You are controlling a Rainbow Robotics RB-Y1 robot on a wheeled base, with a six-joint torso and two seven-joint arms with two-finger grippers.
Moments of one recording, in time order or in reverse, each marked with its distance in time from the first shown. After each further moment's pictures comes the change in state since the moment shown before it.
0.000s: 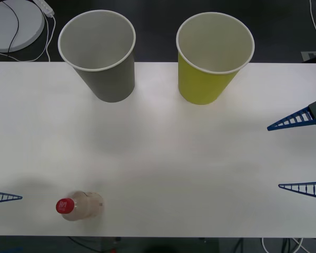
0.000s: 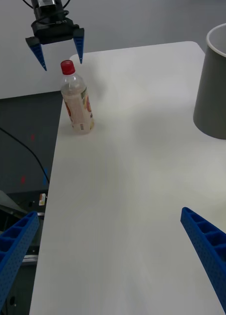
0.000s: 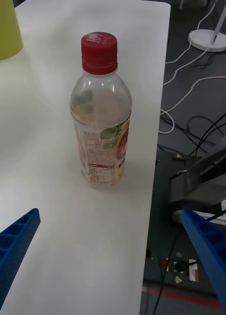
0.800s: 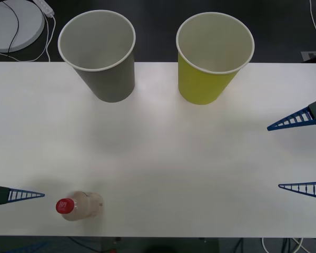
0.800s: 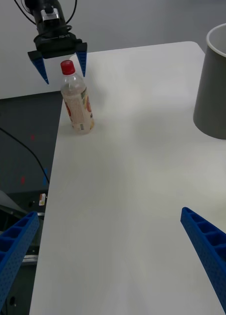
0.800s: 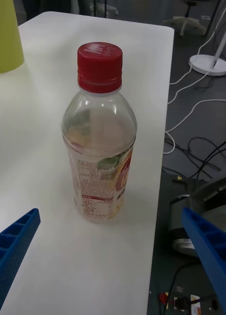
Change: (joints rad) right arm 0.000 0.000 0.000 0.000 0.000 0.000 0.000; left arm -0.077 -0.034 -0.155 -0.001 0.052 0.073 -0.004
